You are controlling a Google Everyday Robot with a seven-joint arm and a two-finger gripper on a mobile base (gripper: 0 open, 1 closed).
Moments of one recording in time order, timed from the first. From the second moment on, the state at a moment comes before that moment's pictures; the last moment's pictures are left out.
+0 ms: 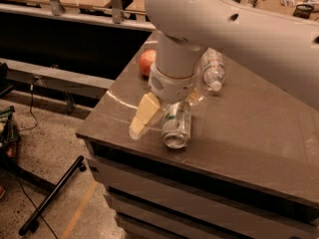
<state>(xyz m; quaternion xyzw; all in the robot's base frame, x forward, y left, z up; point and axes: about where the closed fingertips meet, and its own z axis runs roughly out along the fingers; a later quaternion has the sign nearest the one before) 0.478 -0.018 0.854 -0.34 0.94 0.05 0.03</state>
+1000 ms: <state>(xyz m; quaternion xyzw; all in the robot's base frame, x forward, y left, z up) 0.504 -0.005 0.842 -0.24 0.97 -0.01 0.03</state>
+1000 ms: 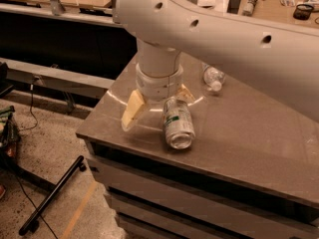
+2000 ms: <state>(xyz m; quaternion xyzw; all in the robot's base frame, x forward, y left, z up) 0.521 -0.029 0.831 -0.23 0.97 -0.03 0.05</state>
